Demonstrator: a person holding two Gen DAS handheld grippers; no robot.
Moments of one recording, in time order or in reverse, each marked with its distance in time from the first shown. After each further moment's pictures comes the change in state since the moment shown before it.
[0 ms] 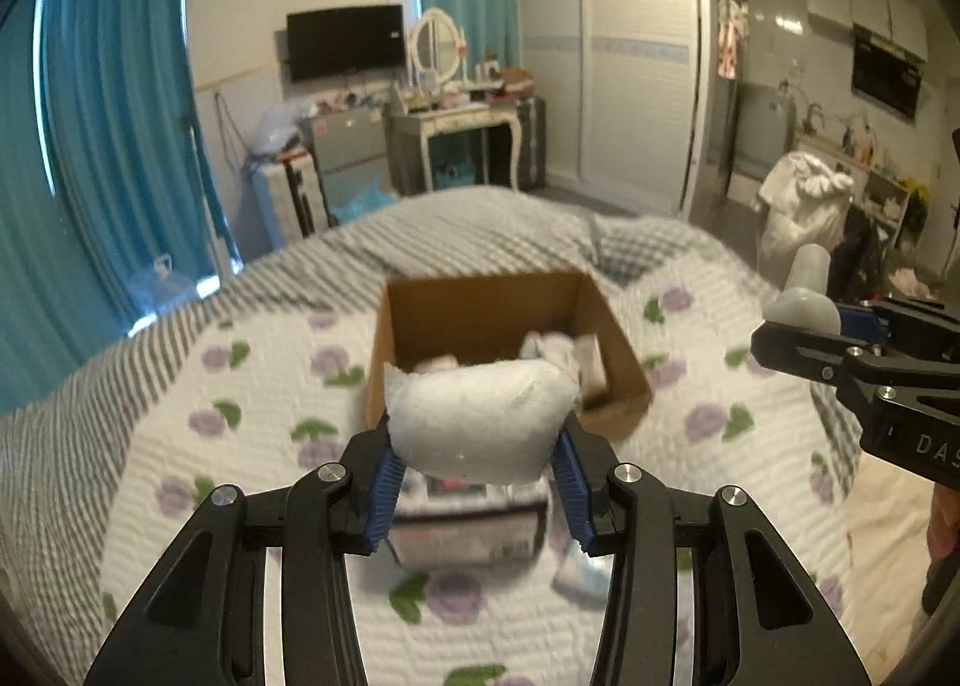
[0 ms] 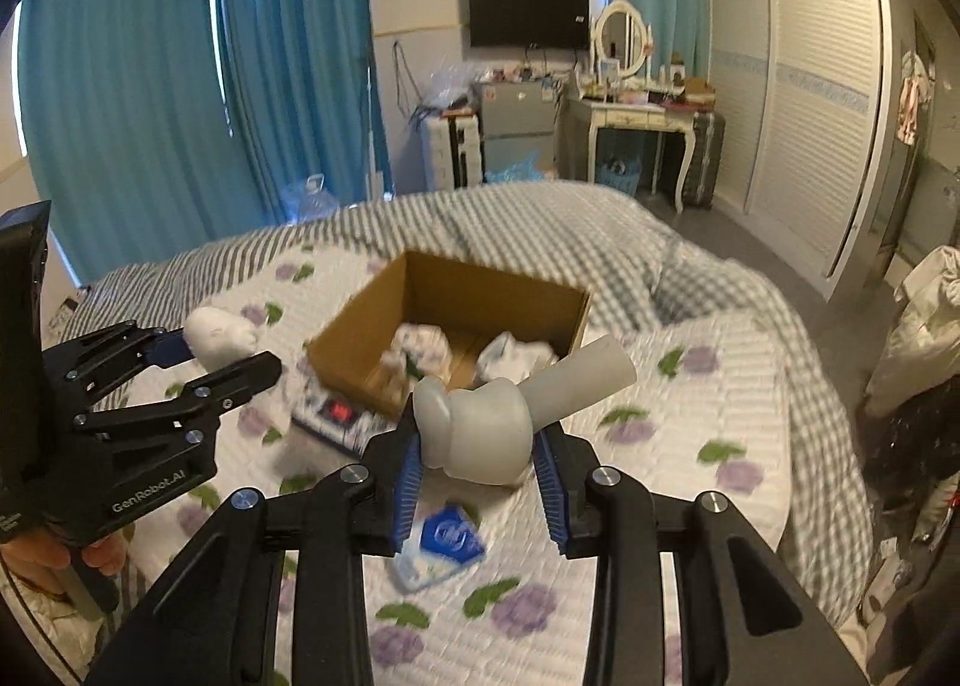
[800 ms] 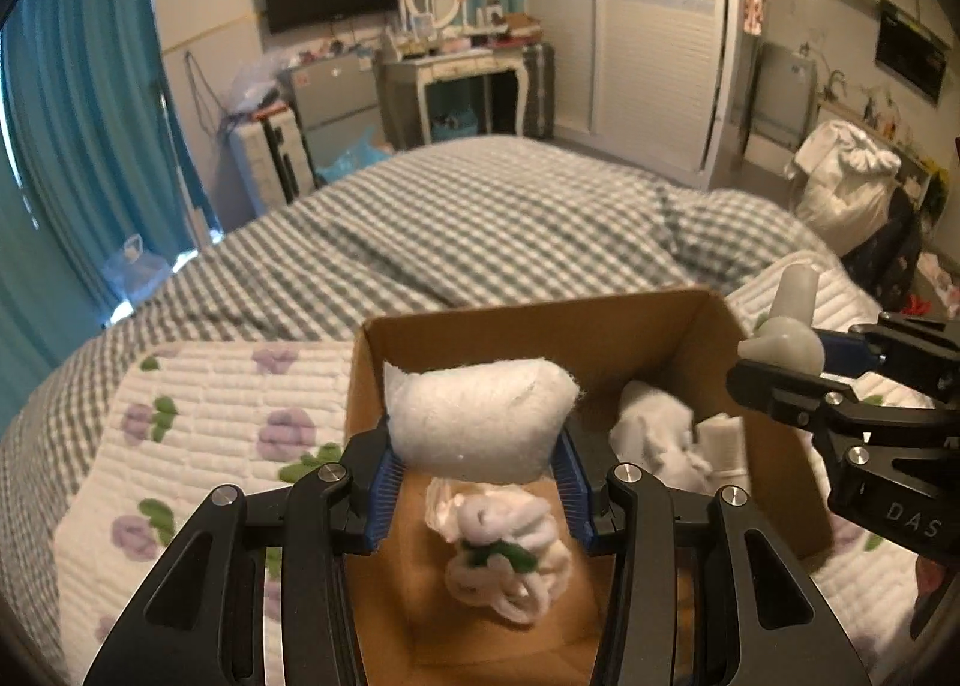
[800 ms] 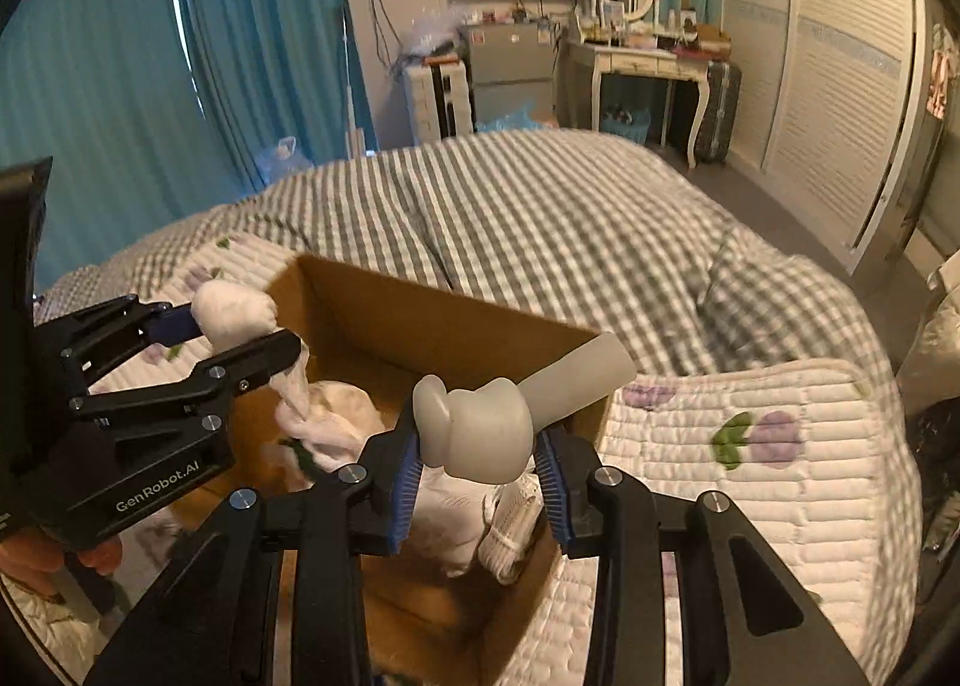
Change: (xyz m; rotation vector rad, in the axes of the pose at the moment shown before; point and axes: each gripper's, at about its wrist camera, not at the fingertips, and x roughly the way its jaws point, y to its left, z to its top) left arm 0.189 0.034 0.041 0.016 0.142 0.000; right arm 0.202 -0.046 0.051 0.021 0.148 0.013
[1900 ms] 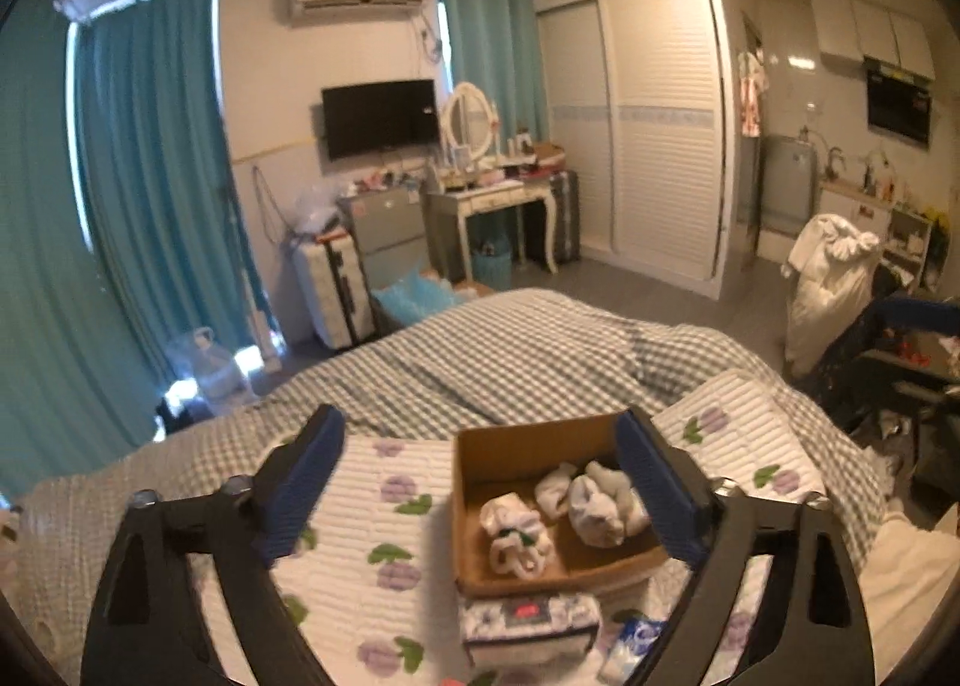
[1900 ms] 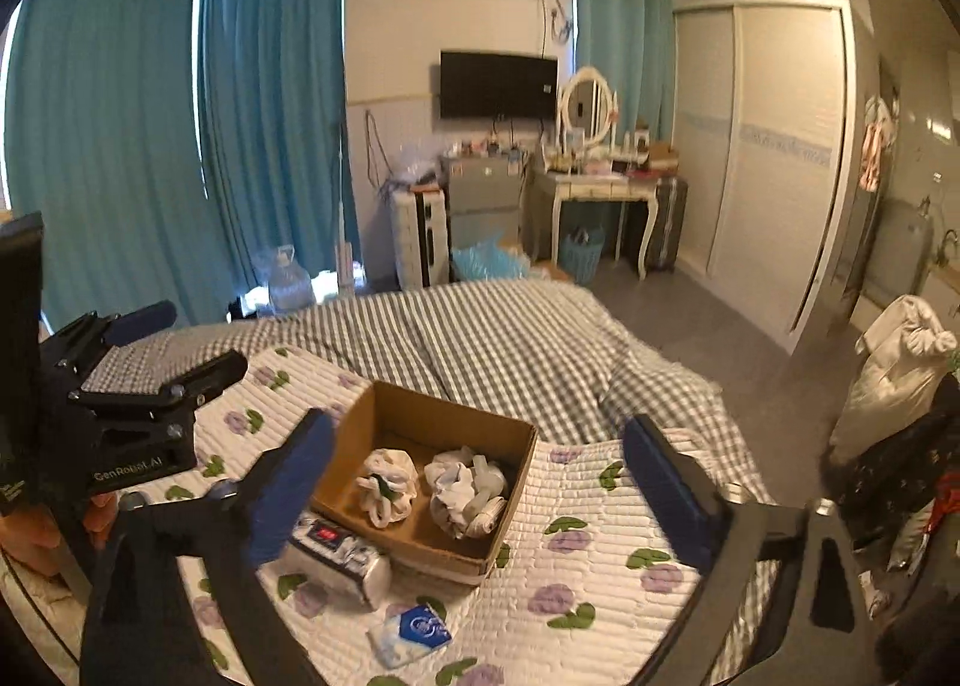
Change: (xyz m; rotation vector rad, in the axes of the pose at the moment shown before) left arm -0.247 -0.001 0.008 -0.013 -0.309 0.103; right arm -0.273 0.046 -0.012 -0.012 -0.309 -0.098
